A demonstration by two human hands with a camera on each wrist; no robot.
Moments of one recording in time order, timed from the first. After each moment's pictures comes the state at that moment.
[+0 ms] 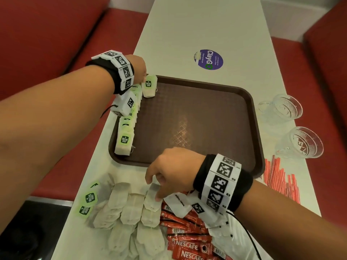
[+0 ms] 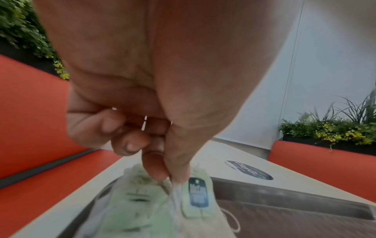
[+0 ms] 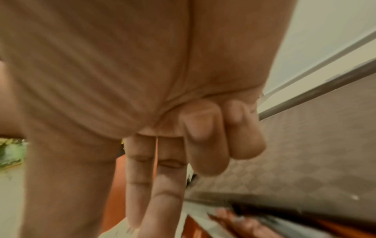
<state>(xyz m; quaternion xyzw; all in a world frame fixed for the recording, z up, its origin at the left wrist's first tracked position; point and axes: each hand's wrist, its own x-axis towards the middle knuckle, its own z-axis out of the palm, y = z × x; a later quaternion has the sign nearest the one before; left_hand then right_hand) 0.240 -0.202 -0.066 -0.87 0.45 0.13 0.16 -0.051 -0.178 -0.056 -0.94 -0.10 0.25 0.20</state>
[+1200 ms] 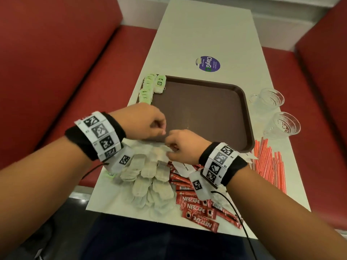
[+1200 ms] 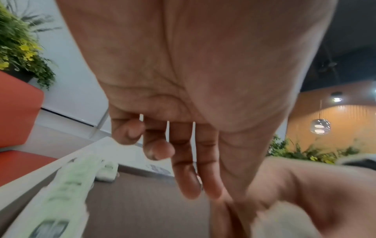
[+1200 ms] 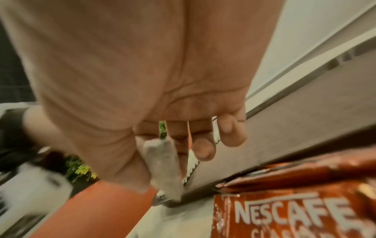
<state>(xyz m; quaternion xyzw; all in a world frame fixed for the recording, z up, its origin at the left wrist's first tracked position) 0.057 -0.030 -0.009 -0.77 0.60 0.20 -0.05 -0.095 -0.153 -0.058 -0.96 0.01 0.12 0.24</state>
